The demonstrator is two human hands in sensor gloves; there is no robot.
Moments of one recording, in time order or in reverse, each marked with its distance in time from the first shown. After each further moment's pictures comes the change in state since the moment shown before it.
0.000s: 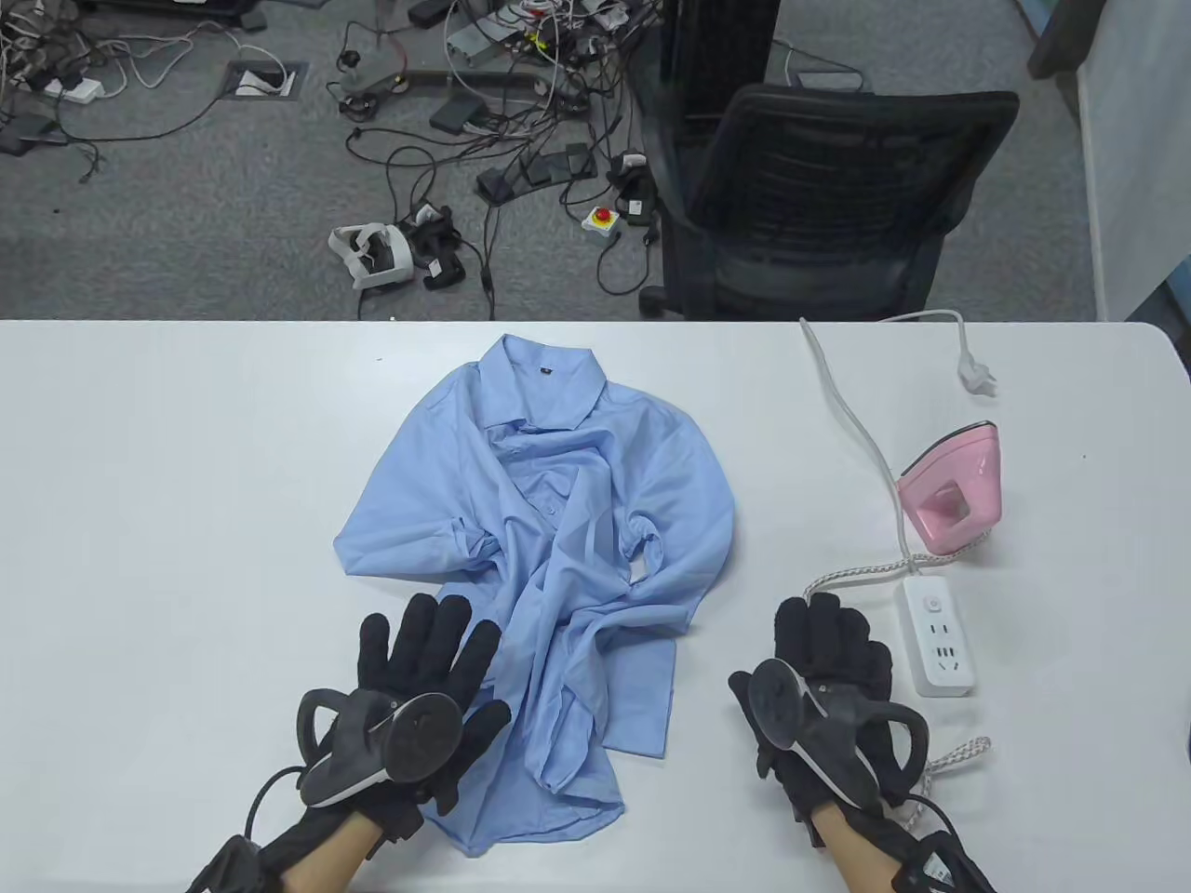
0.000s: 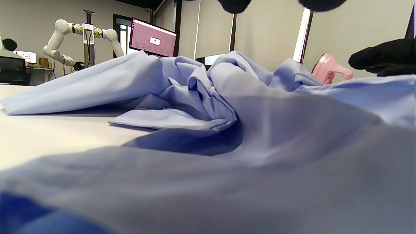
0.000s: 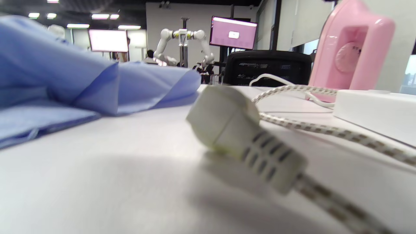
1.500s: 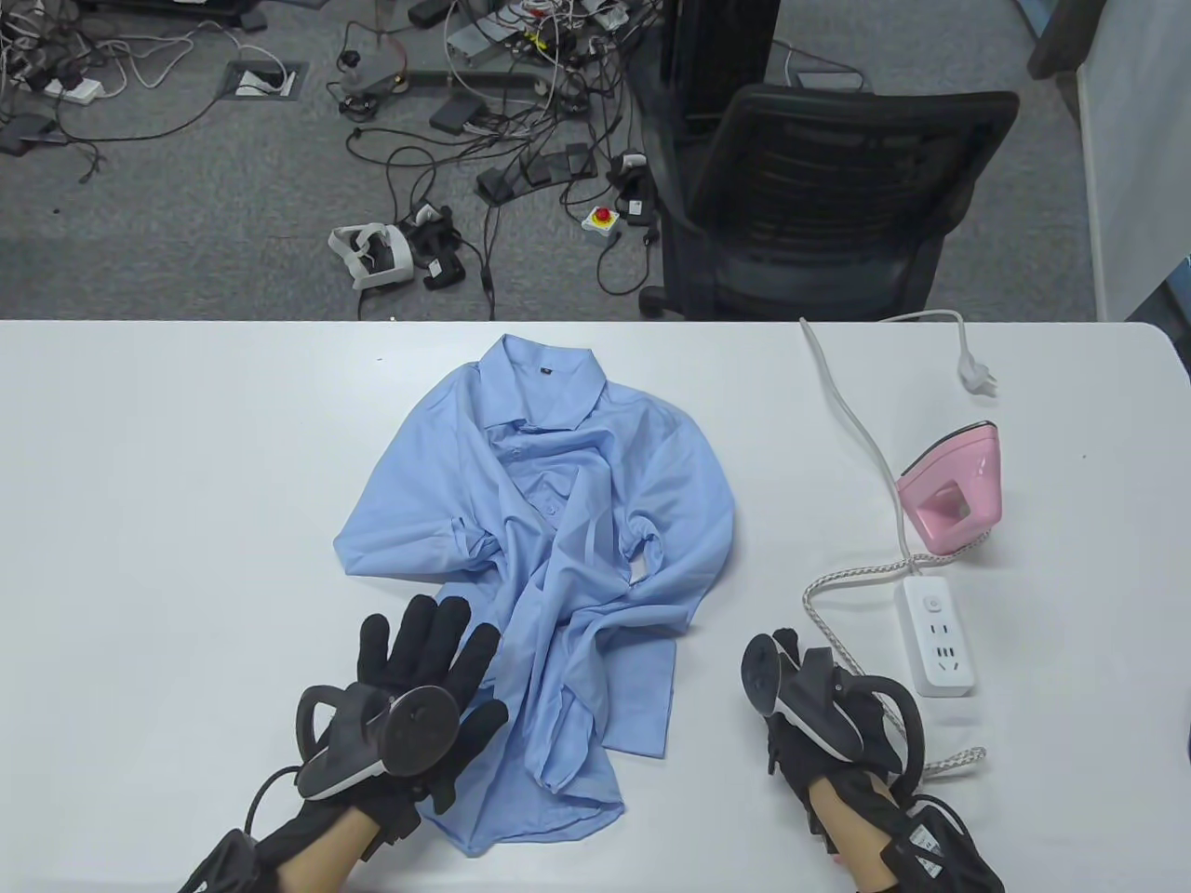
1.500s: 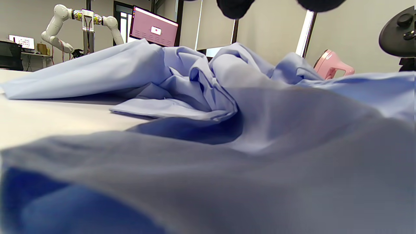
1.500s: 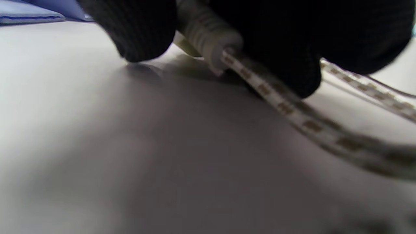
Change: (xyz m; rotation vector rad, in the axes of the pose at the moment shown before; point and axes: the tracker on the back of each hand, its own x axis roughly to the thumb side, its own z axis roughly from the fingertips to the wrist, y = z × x) left_hand -0.003 -0.003 -0.001 -0.048 0.006 0.027; right_hand -0.007 0.031 -0.021 0.278 0.014 0.122
